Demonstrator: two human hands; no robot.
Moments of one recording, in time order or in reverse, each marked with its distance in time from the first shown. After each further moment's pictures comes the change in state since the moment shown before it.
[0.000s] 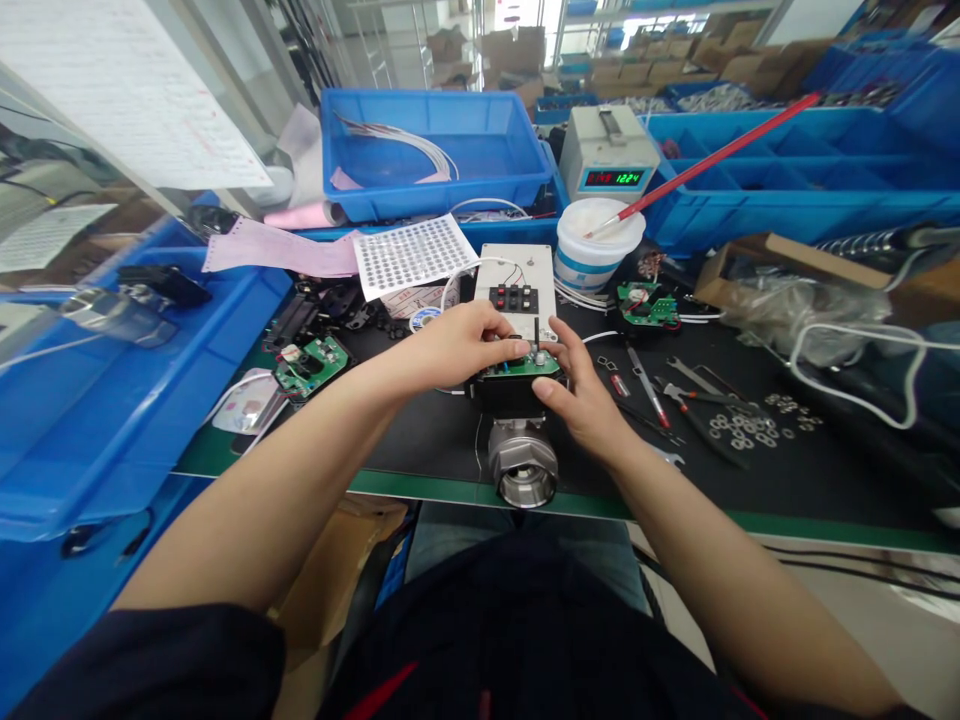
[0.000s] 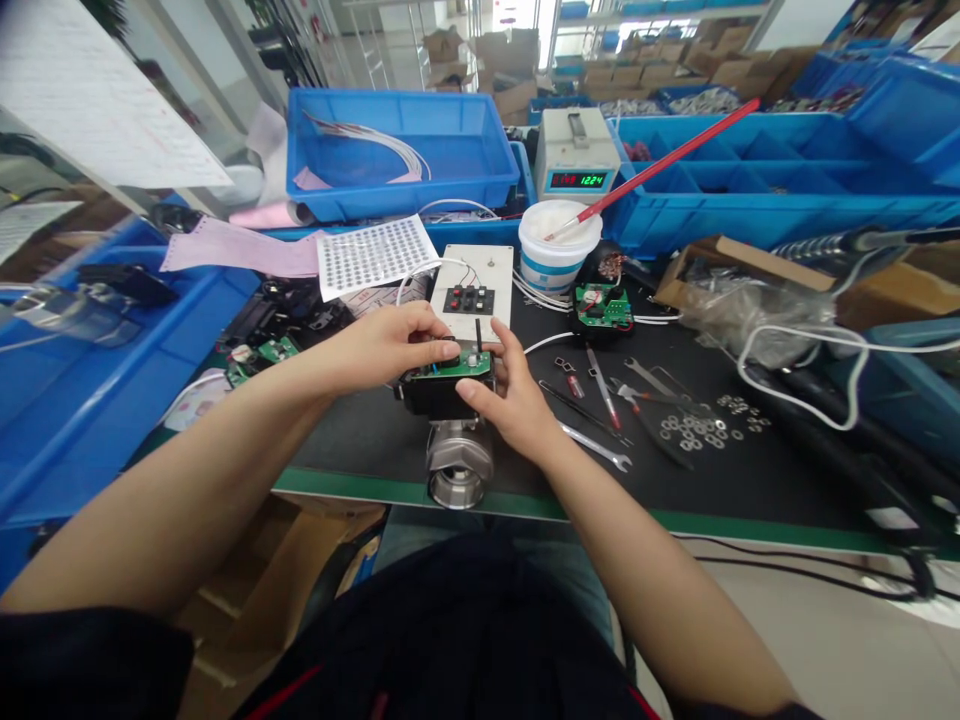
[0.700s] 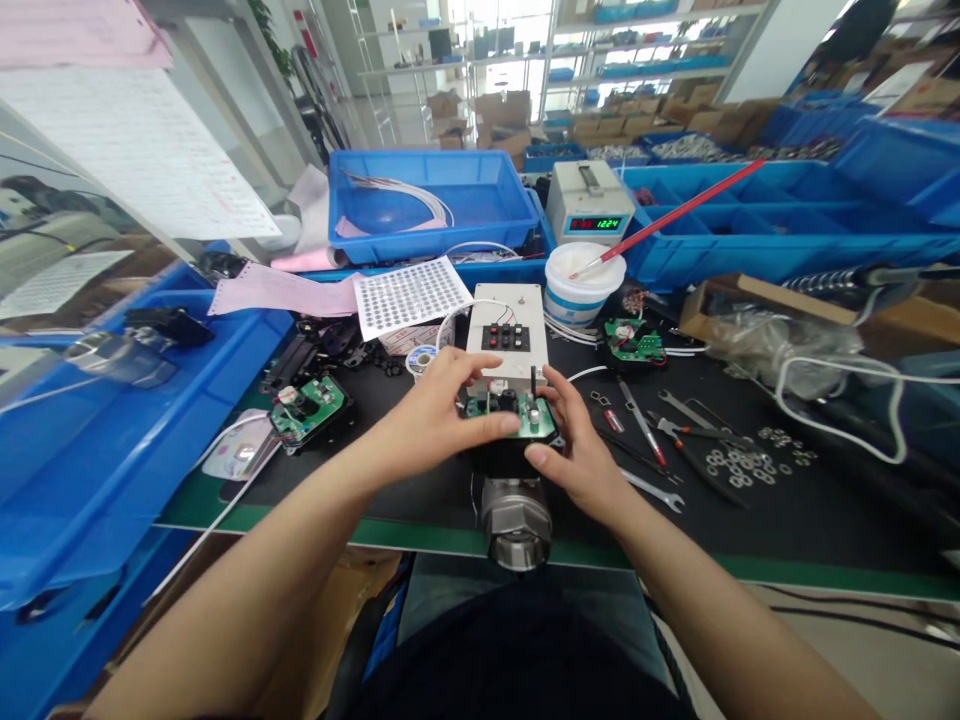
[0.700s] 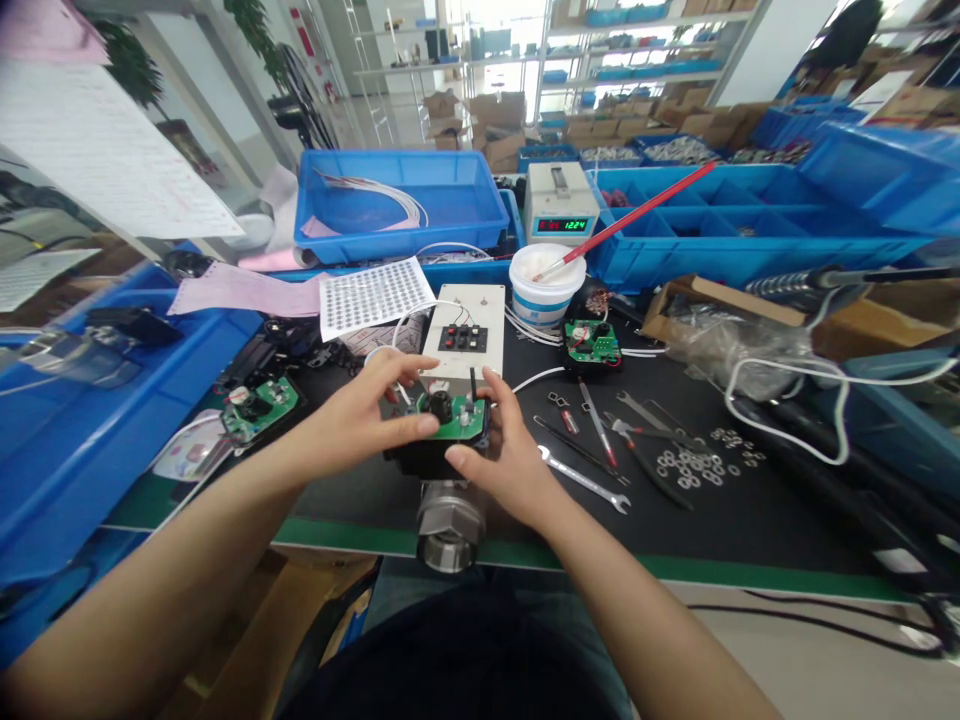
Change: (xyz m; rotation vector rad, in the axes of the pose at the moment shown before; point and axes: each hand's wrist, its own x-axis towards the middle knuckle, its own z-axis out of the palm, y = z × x) left_hand -0.036 -0.003 0.009 -0.130 0.130 -0.016; right_hand -0.018 -0.003 0.002 -0.123 -0.058 0.003
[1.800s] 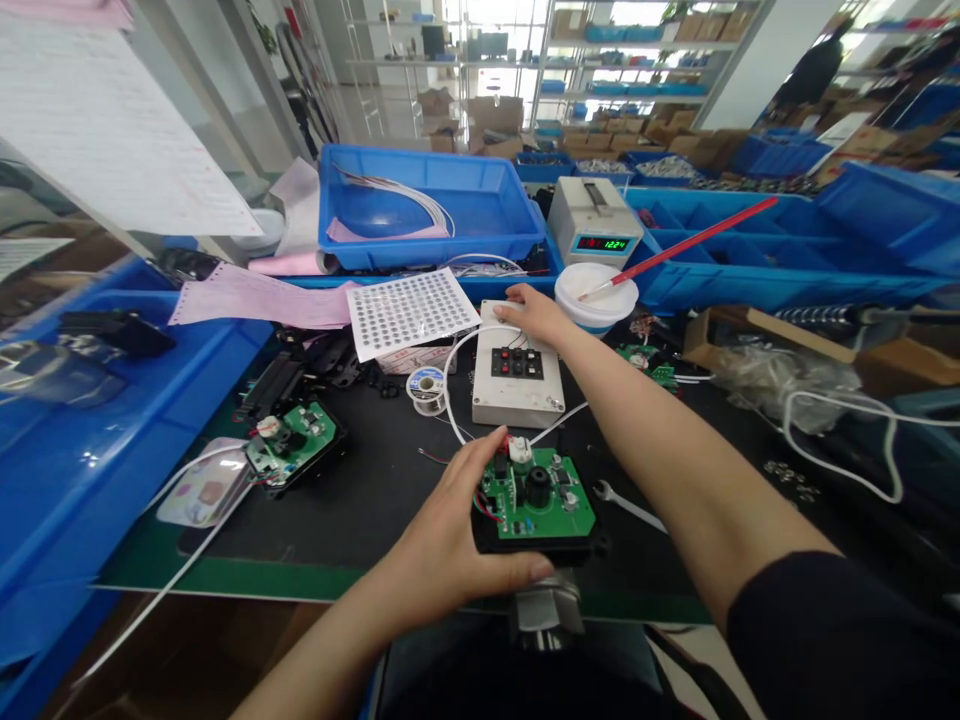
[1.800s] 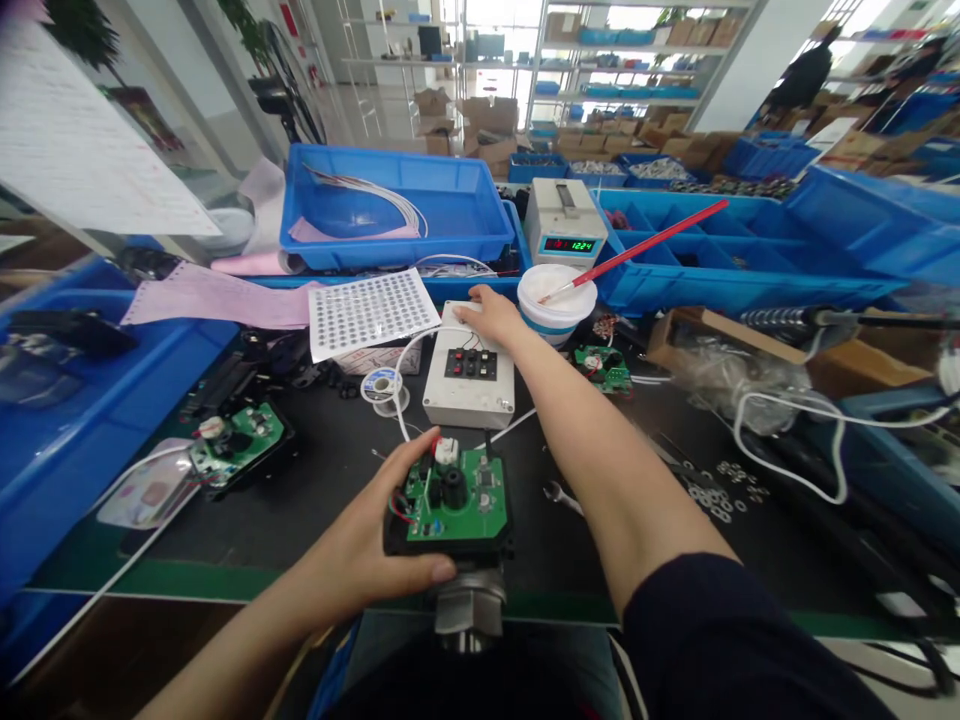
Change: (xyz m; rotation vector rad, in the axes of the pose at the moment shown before) left_hand -0.043 -0.020 0.029 -0.350 -0.104 -0.214; right_hand 0.241 0.010 -0.038 -0.826 0.025 0.124
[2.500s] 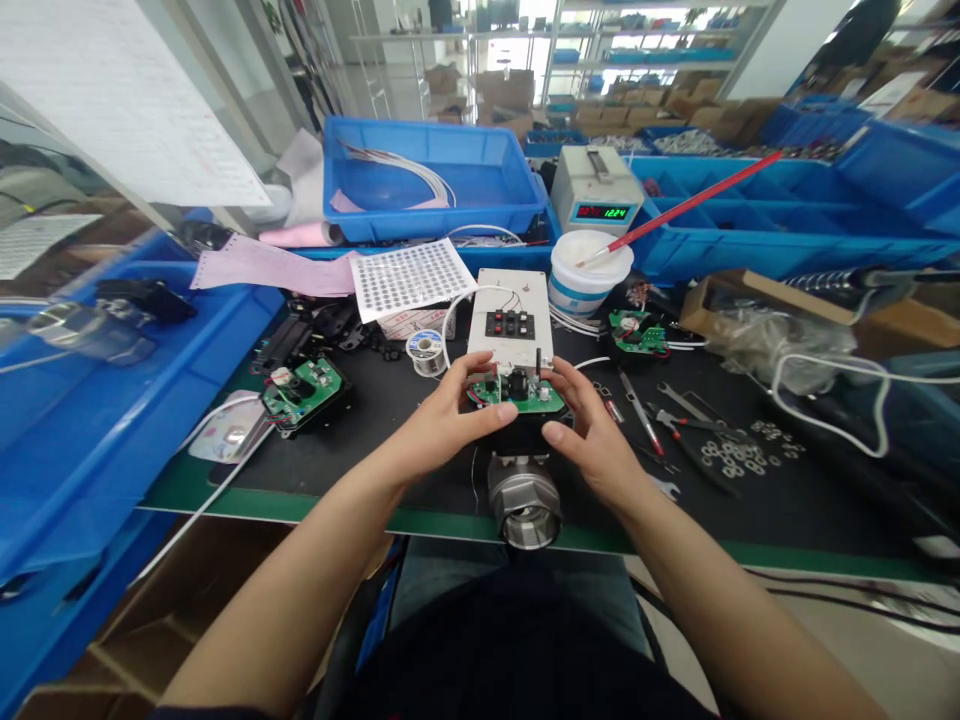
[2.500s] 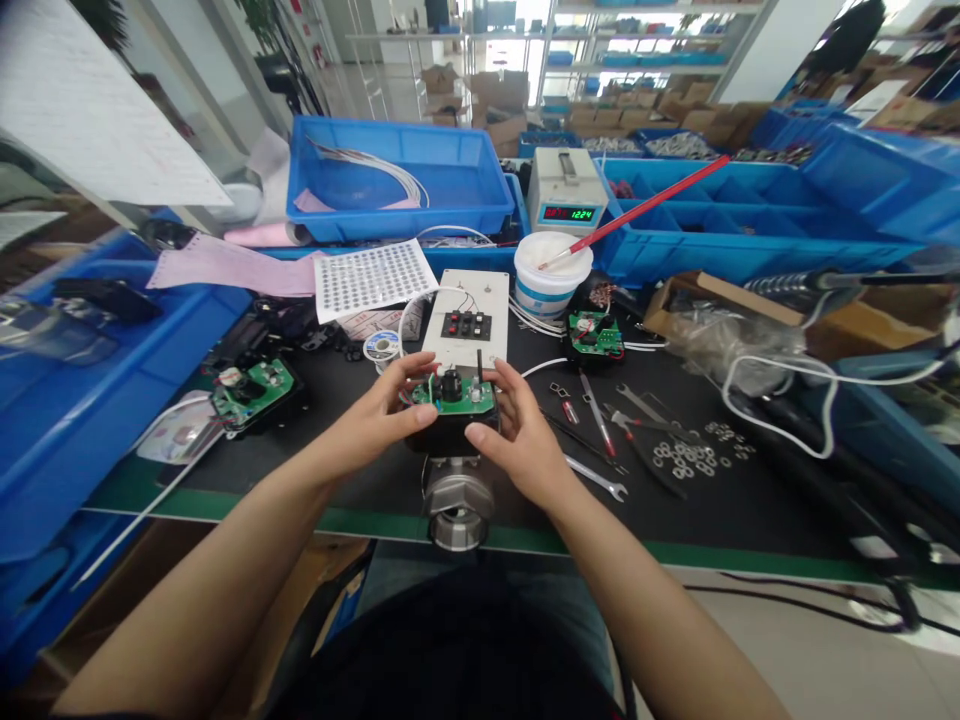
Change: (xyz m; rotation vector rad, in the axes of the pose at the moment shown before) left_hand 0.030 0.006 -0.003 -0.159 0.130 0.052; right_hand -0.237 -0.003 0.018 0.832 0.019 -0.098
